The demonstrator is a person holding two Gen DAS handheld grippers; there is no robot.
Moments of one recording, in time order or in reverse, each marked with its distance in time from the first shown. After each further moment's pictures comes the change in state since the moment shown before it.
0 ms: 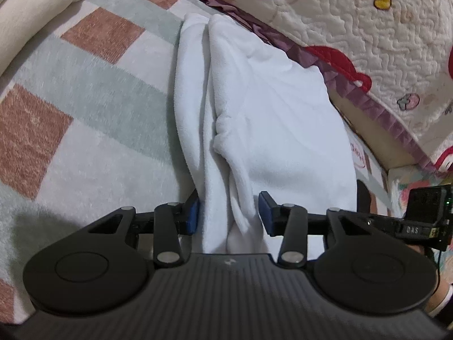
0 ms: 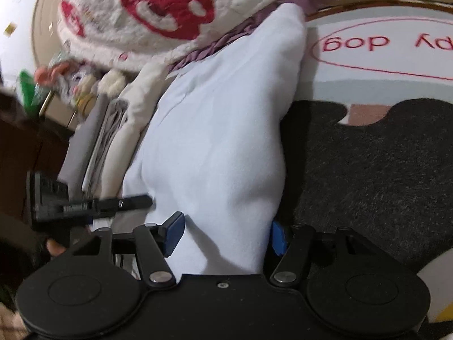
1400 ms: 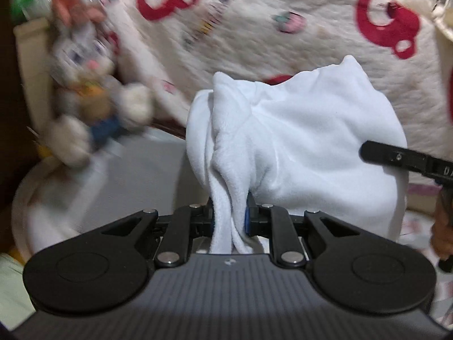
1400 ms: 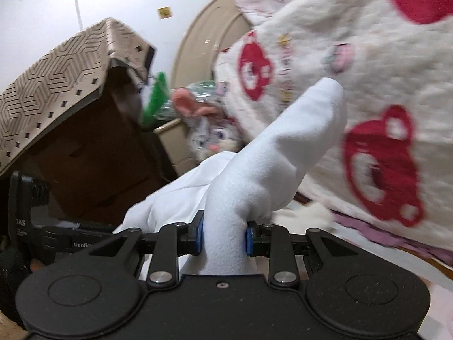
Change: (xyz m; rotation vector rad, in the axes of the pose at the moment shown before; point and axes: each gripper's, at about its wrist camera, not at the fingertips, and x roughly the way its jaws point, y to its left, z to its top) left arm -0.301 -0.060 0.067 0.282 -0.447 0.515; right arm -0.011 0.326 0.086 -0.607 -0.293 0.248
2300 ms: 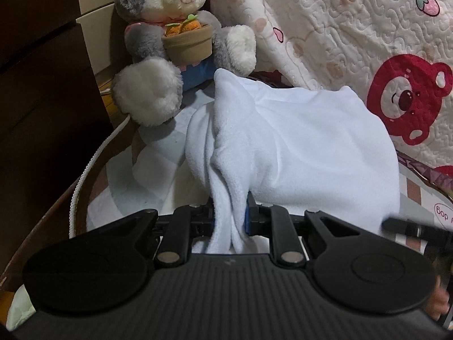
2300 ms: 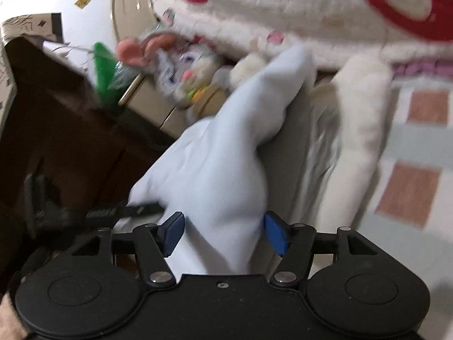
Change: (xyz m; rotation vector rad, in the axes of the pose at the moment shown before) left arm 0.115 0.159 0.000 -0.158 0.261 0.086; right arm 0.186 -0.017 -0.118 0.507 0.181 0.126
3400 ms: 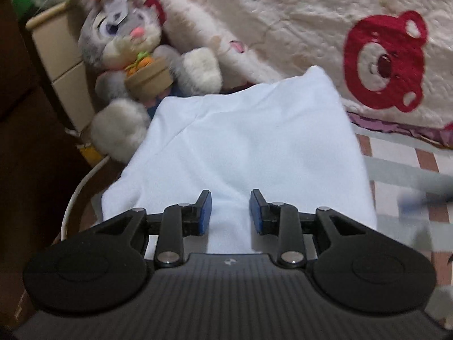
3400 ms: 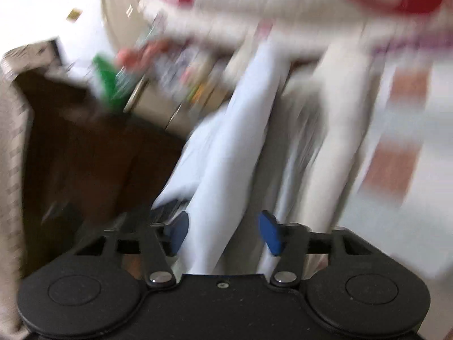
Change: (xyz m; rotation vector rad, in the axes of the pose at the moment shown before) left arm 0.002 -0.090 -0.041 0.259 -0.158 0.106; right arm -0.042 -0.009 0.031 0.084 0.002 -0.007
